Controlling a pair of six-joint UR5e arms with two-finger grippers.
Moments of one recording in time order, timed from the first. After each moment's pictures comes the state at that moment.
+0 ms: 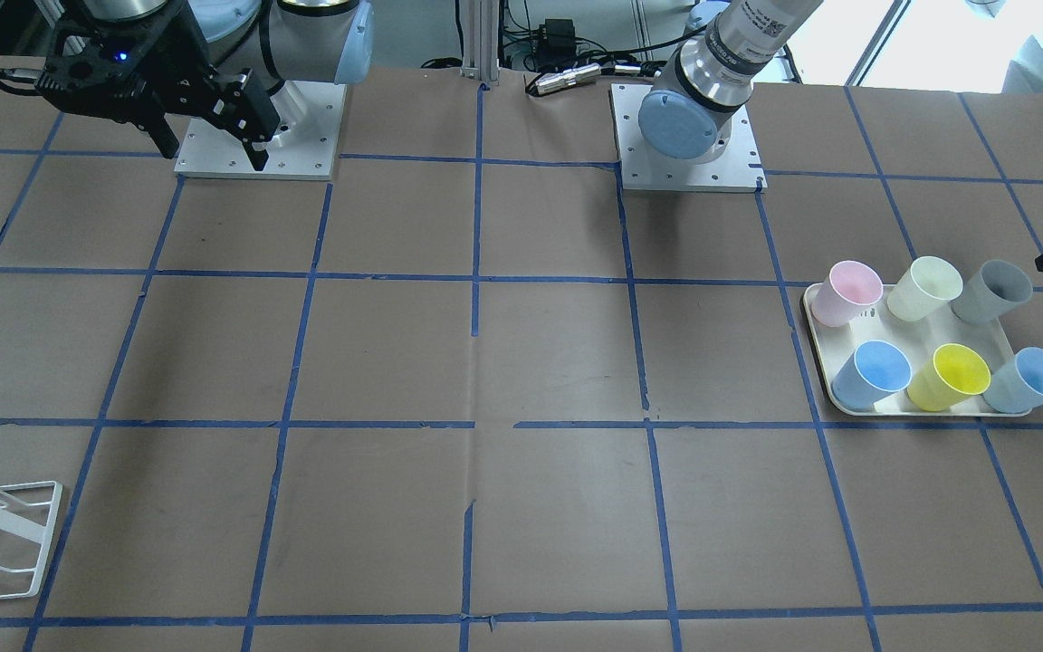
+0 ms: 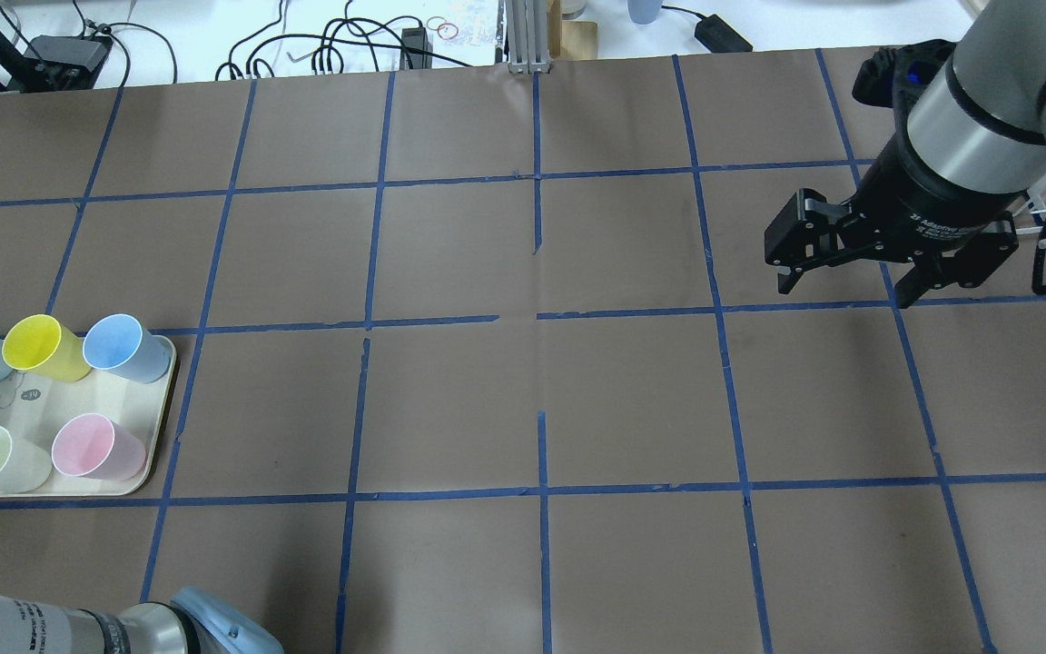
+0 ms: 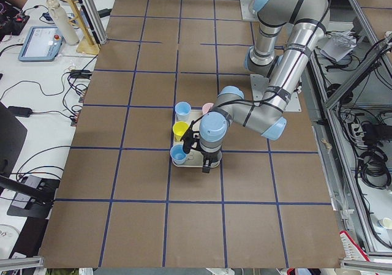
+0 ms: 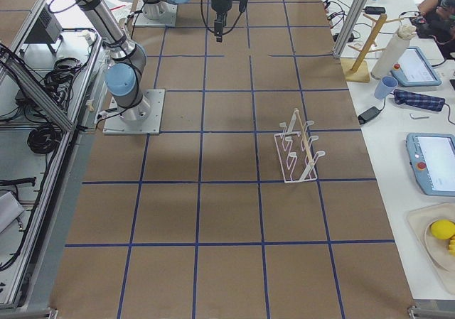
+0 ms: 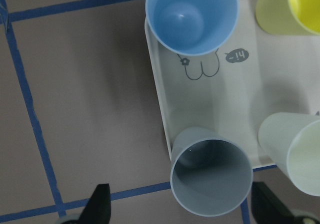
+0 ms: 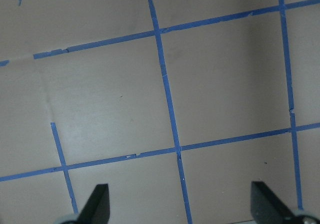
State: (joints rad) left arm -0.49 -1.89 -1.69 -1.19 1.57 1.26; right arm 1.52 -1.79 1.75 -1.53 -1.54 0.12
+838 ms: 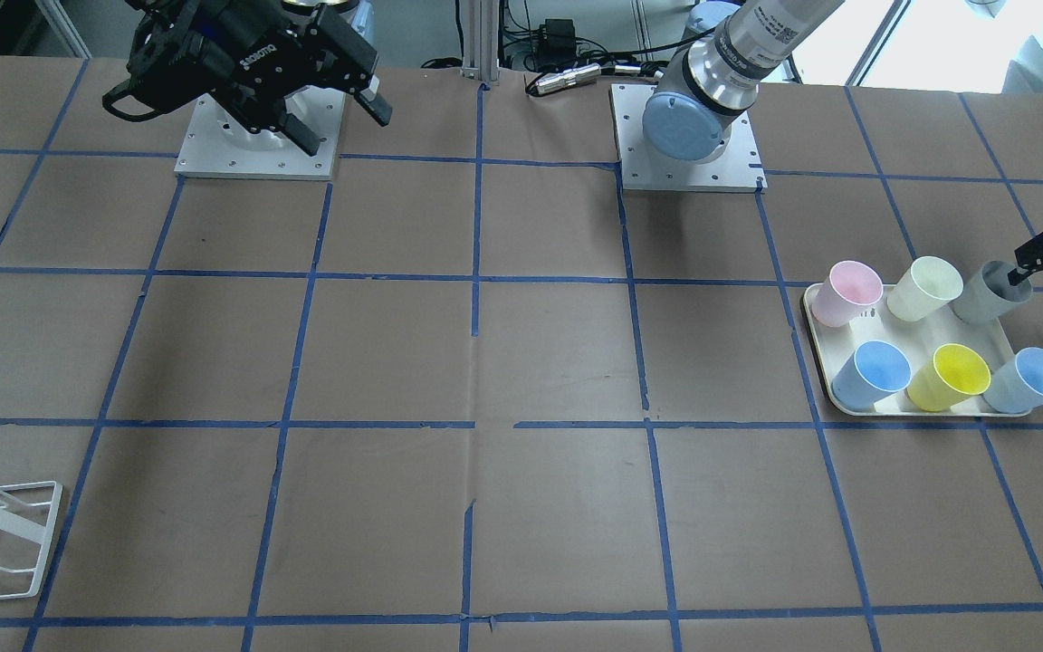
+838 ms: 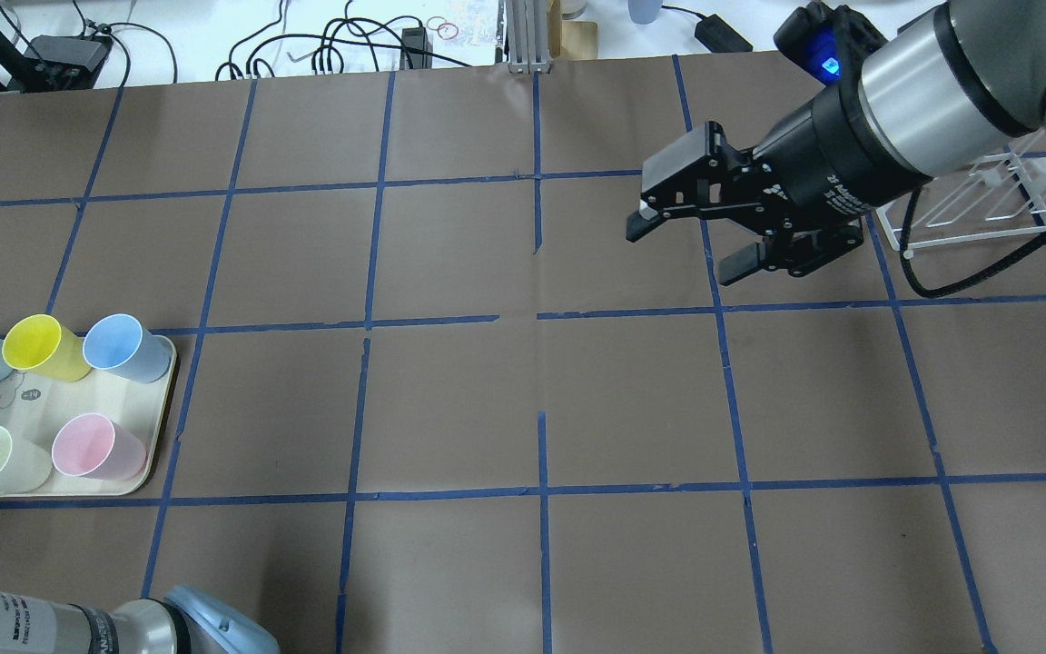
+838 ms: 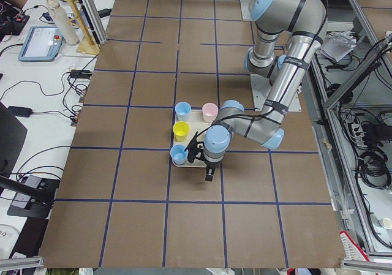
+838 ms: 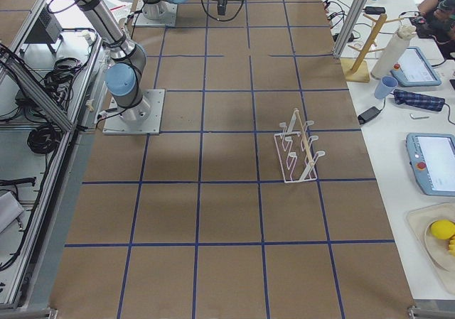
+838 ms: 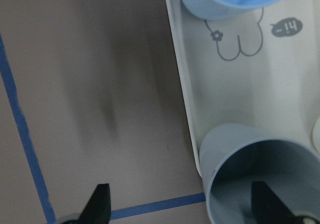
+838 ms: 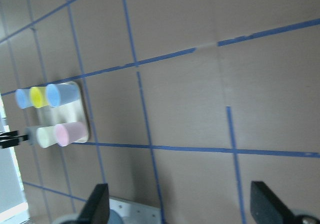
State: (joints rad) left arm -0.45 -1.94 -1.79 -1.02 1.58 1.30; right arm 1.52 -1.79 1.76 -1.57 -0.88 0.11
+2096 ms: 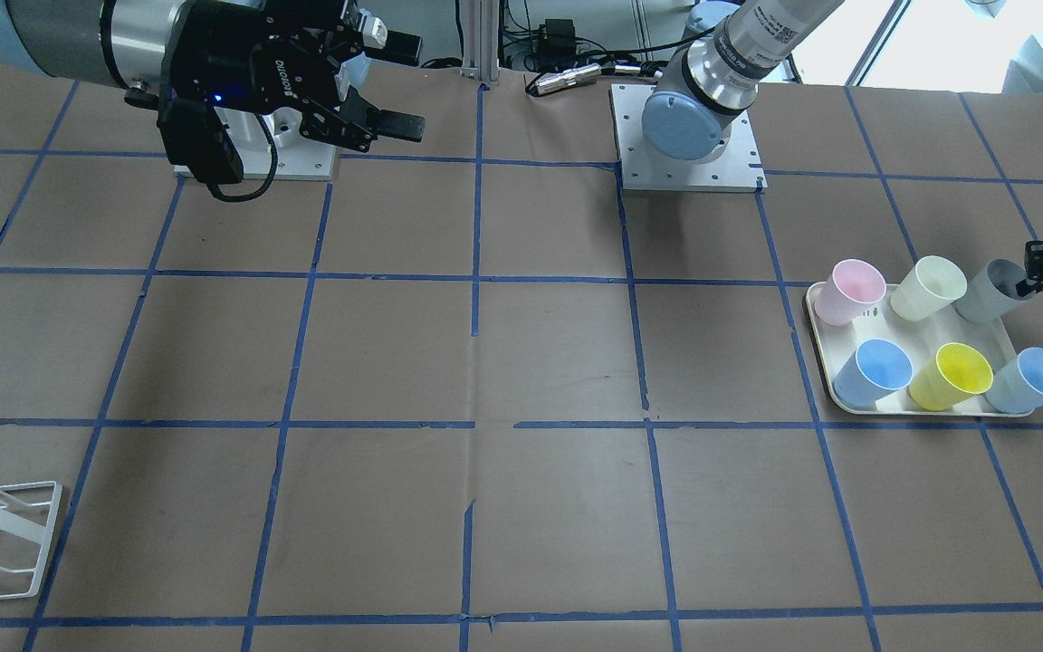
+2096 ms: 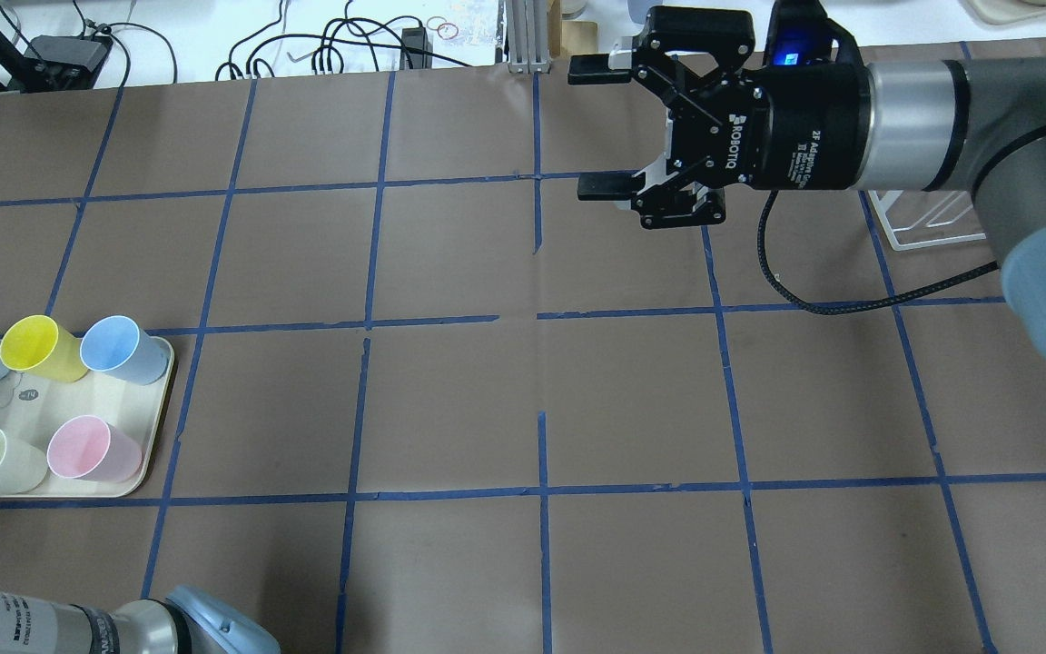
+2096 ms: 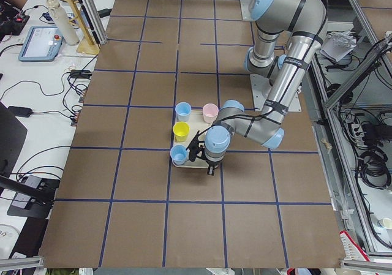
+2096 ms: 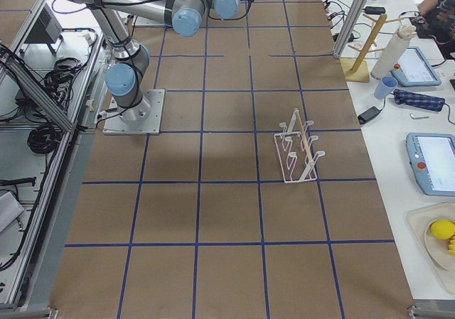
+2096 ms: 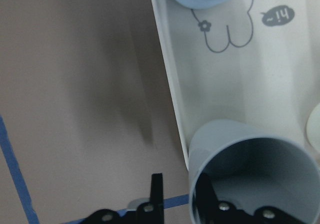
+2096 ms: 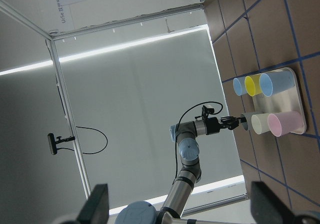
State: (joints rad) left arm -0.46 -1.94 -1.80 -1.05 1.58 1.32; right arm 1.43 -1.74 1.95 -1.55 -0.06 -0.05
